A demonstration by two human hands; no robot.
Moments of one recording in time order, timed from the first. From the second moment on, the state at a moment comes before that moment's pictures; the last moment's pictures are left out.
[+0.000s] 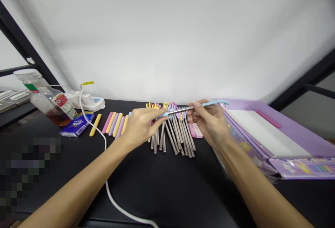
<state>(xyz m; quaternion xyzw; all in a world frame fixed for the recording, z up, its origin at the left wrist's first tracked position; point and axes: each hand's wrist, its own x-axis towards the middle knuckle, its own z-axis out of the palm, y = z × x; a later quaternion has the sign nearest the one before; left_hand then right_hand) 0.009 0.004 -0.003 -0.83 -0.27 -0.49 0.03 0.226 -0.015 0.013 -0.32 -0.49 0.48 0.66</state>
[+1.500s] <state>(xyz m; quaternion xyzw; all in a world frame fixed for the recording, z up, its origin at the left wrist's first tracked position) 0.006 -0.009 0.019 -0.86 -0.31 -0.31 -0.27 0.246 -0.016 0.020 -0.35 -0.56 0.47 0.58</state>
